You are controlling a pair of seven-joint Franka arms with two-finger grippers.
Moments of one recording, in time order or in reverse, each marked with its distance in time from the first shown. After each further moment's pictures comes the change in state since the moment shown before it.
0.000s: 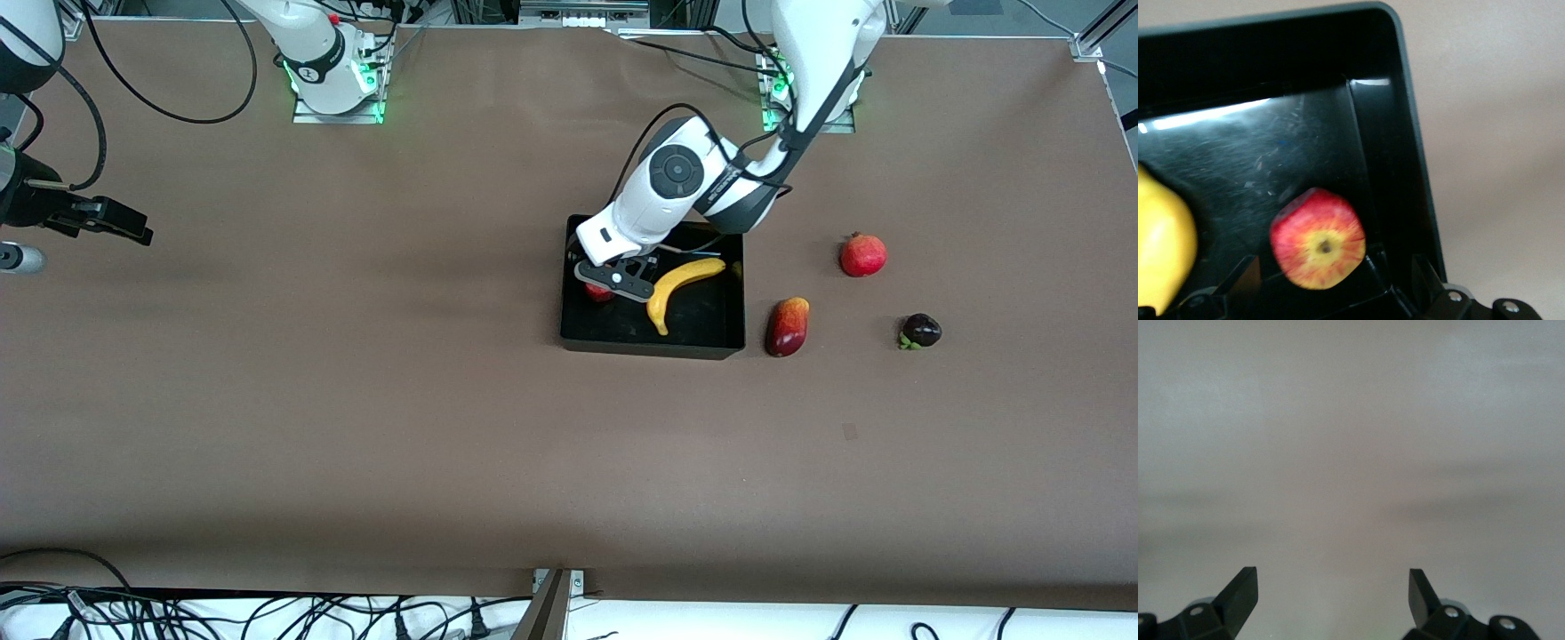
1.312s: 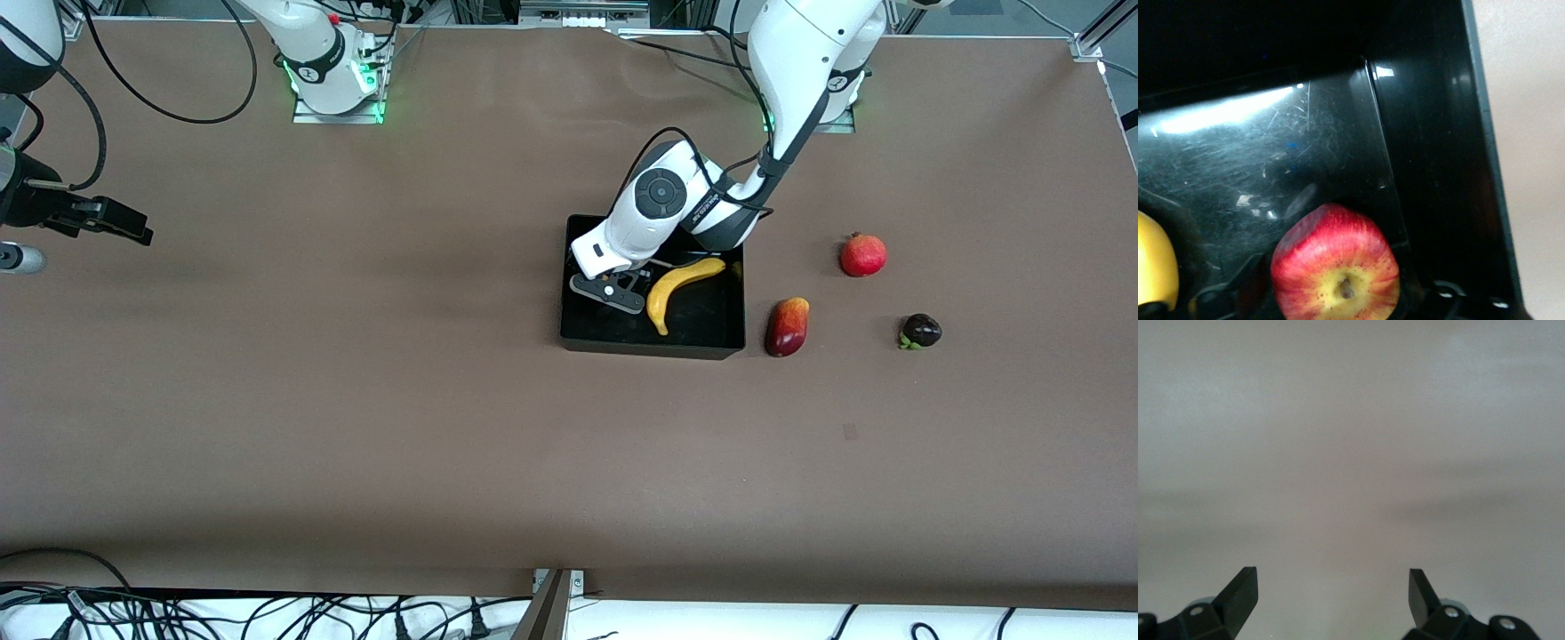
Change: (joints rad) left arm -0.044 0.088 0.053 0.017 0.075 0.045 0.003; right arm 0.000 0.000 0.000 0.000 0.000 0.000 0.000
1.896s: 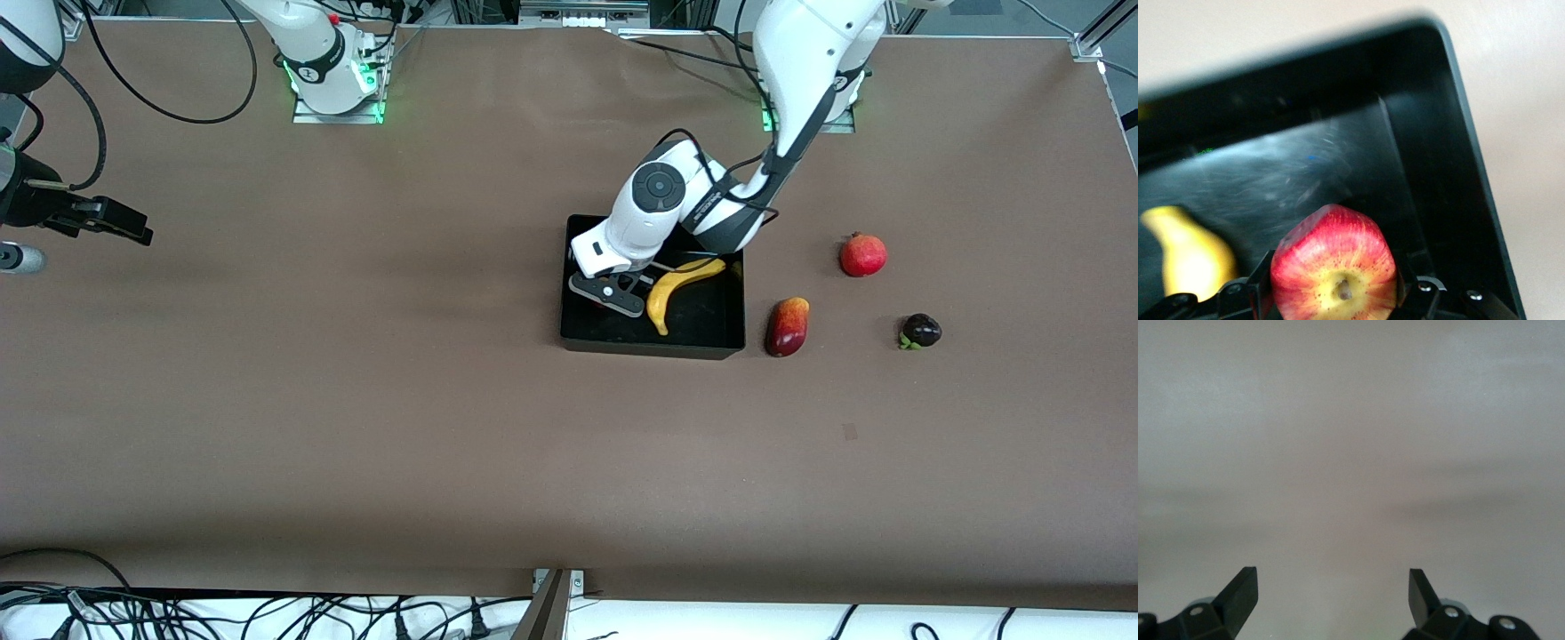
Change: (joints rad) left arm 0.031 -0.072 0.010 0.031 0.069 -0.105 0.001; right arm 0.000 0.000 0.000 0.000 0.000 0.000 0.000
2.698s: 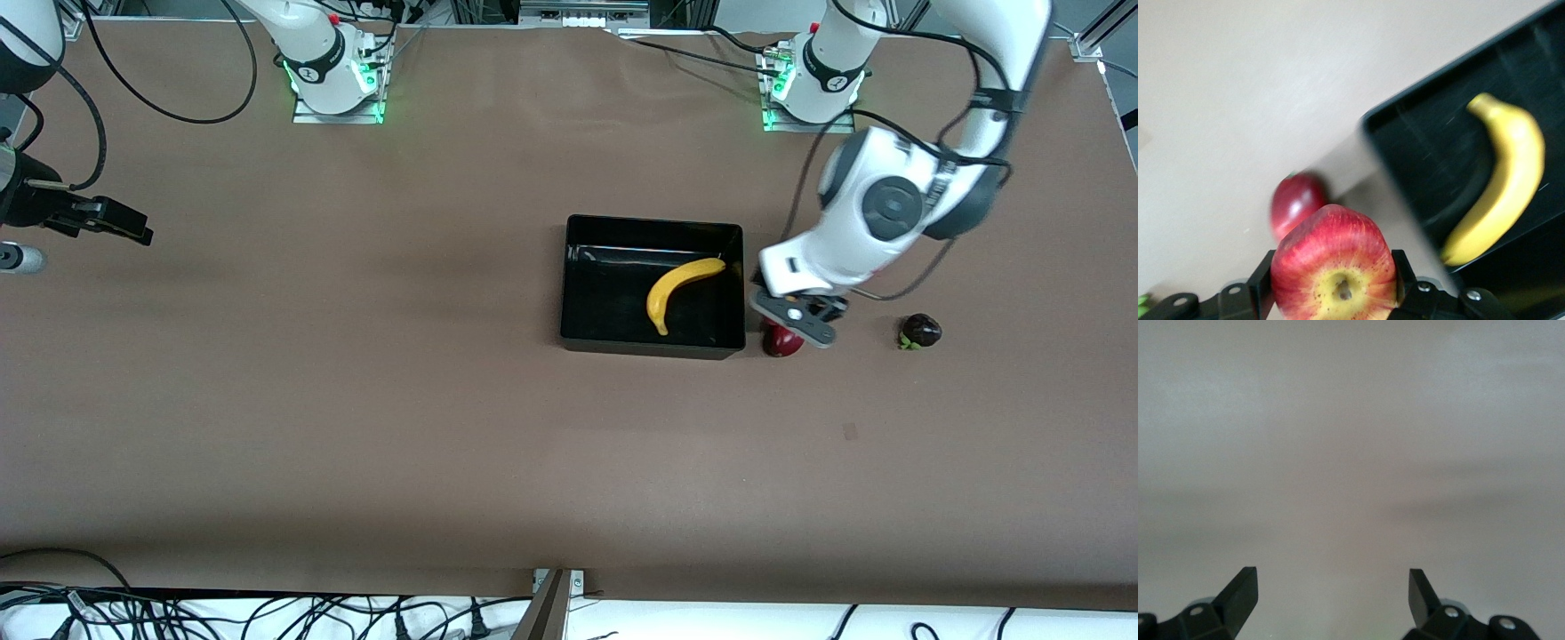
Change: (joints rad) left arm 0.465 -0.288 -0.007 -0.198 0.002 -0.240 0.678; right arm 0.000 0.000 0.000 0.000 0.000 0.000 0.000
